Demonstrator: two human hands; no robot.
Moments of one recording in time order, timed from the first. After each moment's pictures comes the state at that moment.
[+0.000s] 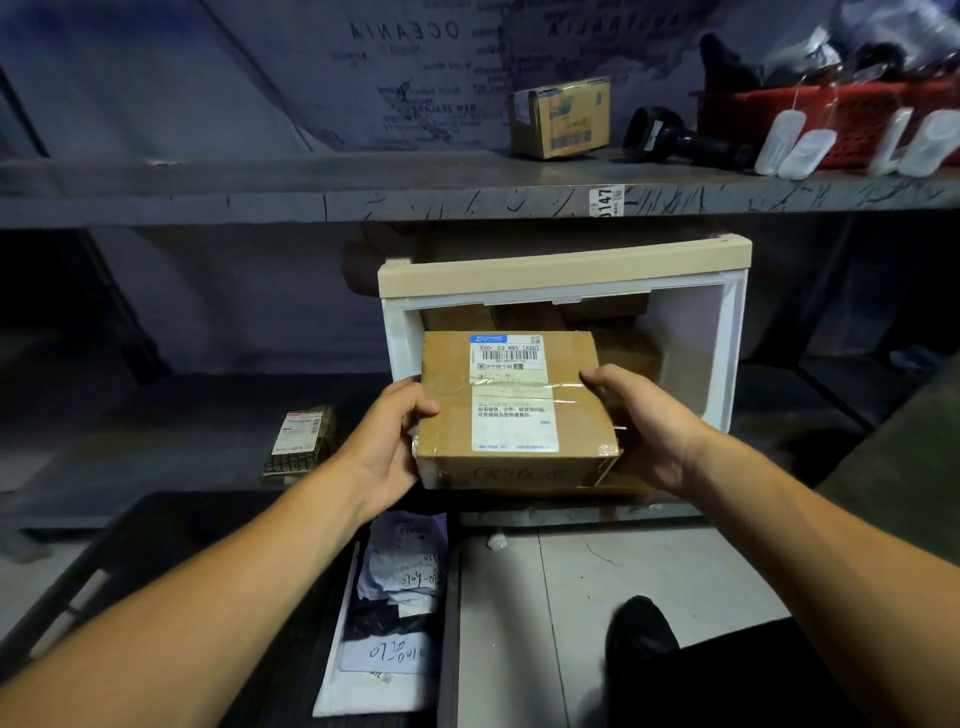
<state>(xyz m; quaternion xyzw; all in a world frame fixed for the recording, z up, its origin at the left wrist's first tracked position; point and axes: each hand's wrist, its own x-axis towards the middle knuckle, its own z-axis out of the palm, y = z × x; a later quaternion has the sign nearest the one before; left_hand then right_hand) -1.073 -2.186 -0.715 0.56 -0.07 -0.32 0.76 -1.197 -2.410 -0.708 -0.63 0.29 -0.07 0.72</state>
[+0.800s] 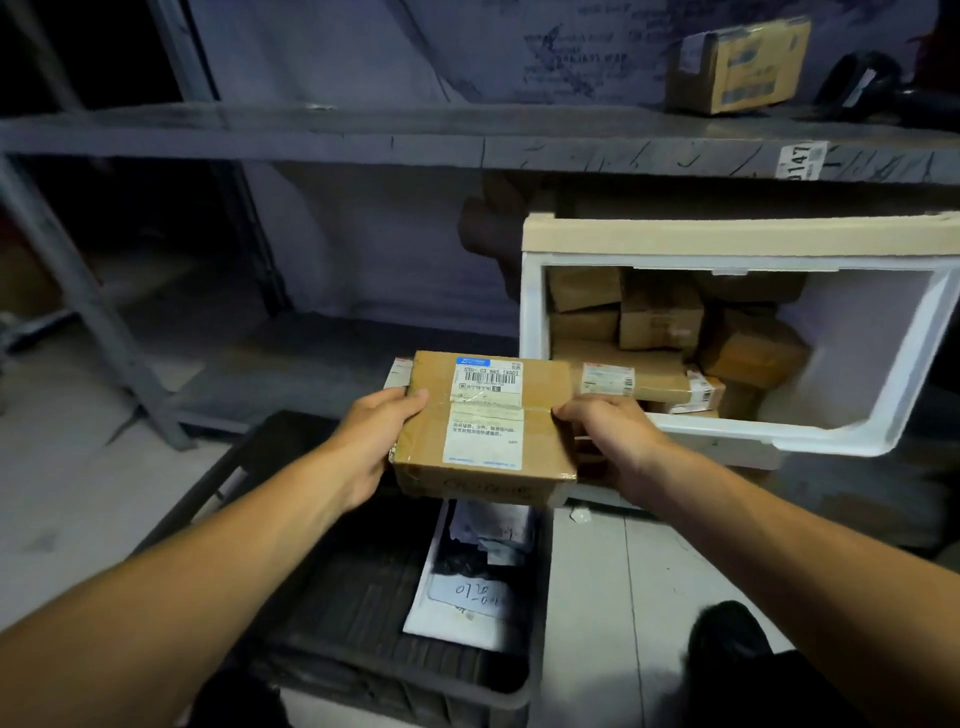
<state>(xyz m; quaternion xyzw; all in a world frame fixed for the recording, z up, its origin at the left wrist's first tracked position) -1.049 -2.057 -0.750 0.70 0.01 -0.17 0.69 -1.136 -2.273 -0.735 -0.70 0.27 -0.01 0.66</state>
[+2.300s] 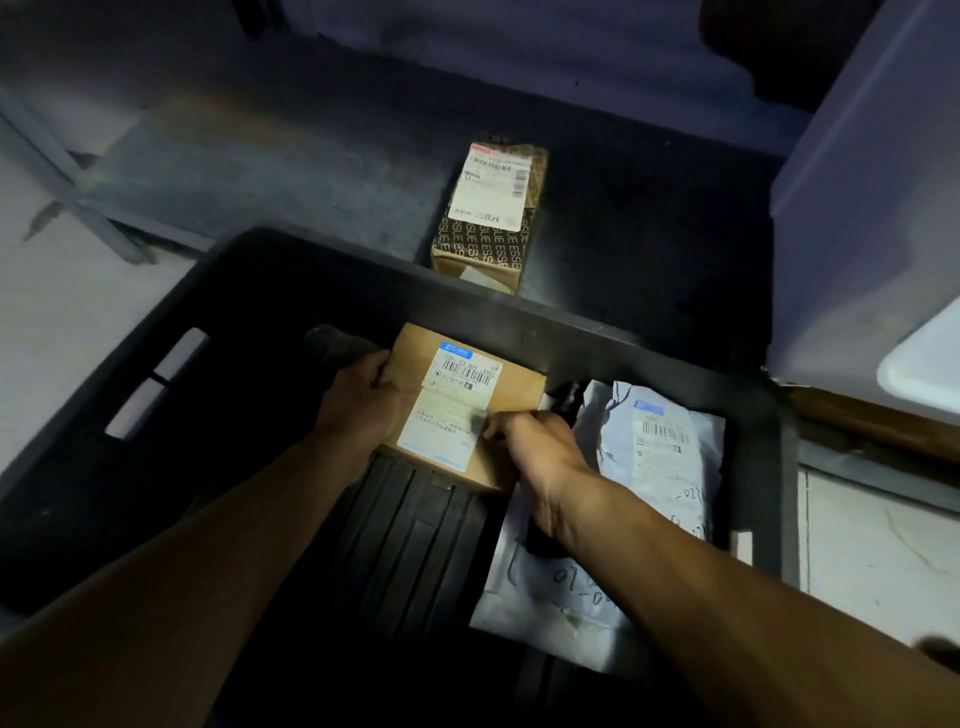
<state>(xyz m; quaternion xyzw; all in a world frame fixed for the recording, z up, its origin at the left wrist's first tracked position) -0.855 -1.976 -1.039 0.88 0.15 -0.16 0.43 -0.927 -2.137 -1.027 -0.61 0.40 0.18 0.67</state>
